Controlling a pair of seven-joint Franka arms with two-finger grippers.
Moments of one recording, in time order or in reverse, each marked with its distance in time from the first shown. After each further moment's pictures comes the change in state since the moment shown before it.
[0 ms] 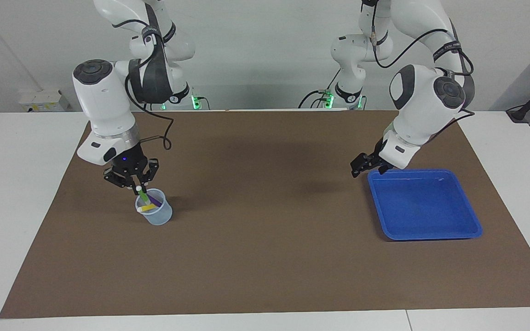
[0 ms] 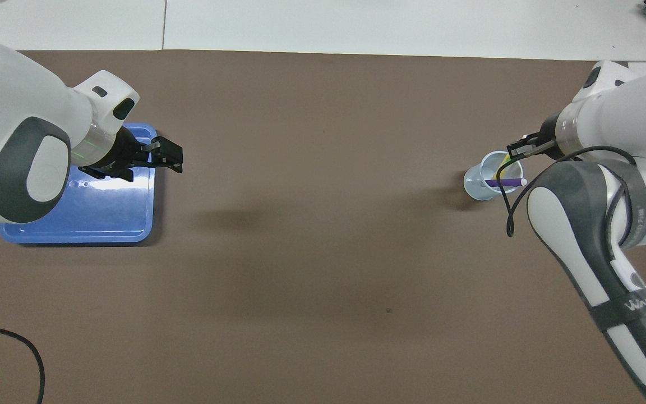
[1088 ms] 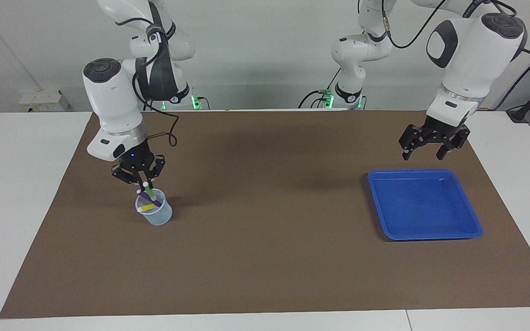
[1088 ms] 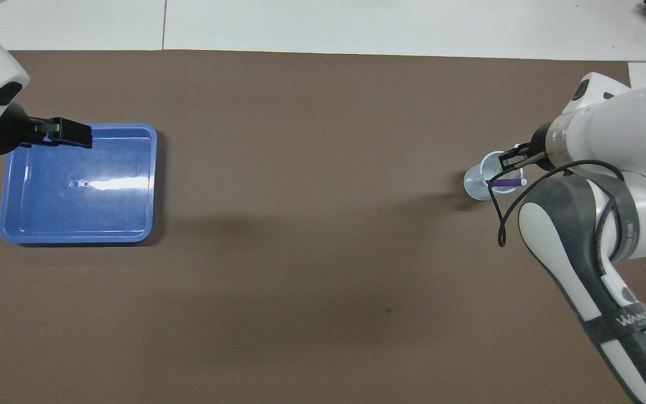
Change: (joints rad) left arm 0.105 -0.128 0.007 0.066 0.142 -0.012 0.187; right arm 0.006 -0.029 0.015 -0.050 0.001 0.022 0.007
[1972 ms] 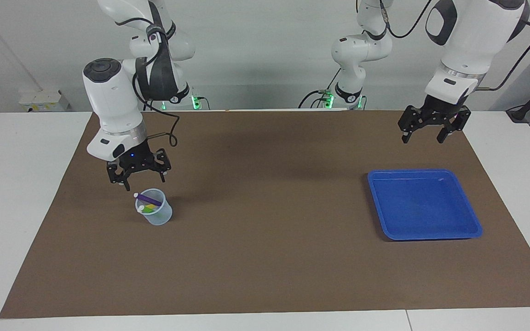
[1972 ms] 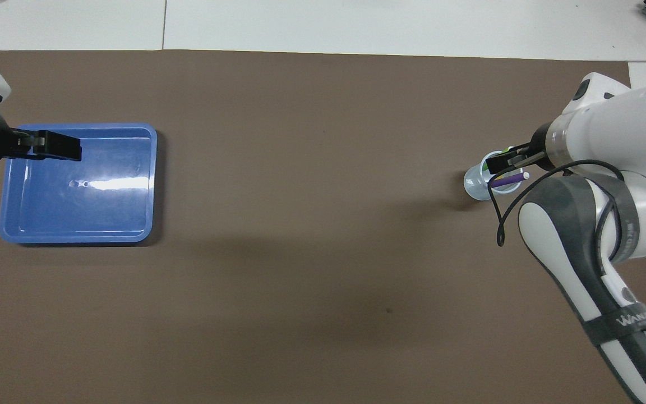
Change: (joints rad) left arm -0.004 -0.086 -0.021 -0.003 0.000 -0.084 0.012; right arm 0.000 0.000 0.000 0.000 0.000 0.000 0.012
